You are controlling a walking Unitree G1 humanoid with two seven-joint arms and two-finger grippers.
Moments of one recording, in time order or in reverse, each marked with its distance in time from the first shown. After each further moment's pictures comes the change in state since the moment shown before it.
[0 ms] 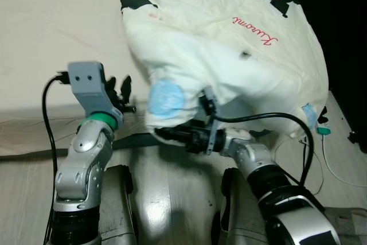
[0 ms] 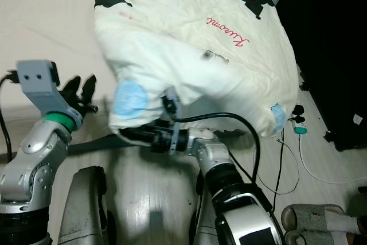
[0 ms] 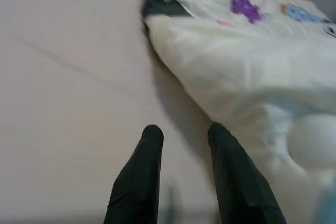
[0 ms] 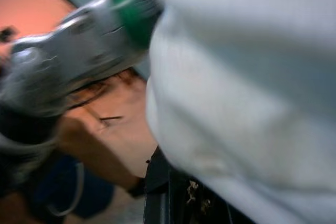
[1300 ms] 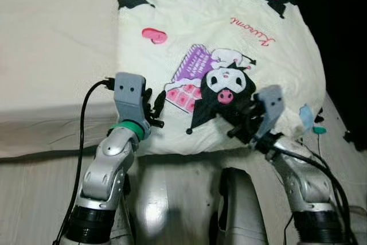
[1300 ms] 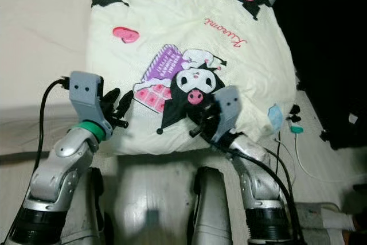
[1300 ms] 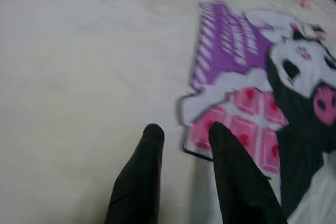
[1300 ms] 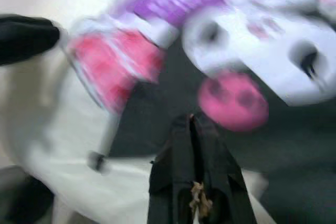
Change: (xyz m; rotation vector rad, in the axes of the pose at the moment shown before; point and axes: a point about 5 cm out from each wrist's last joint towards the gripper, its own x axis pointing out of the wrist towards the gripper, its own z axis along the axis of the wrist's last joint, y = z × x) left arm -0.006 -0.060 -0.062 0.146 0.160 -0.326; right arm -0.141 0.009 0.023 -0.374 -0.027 -1.065
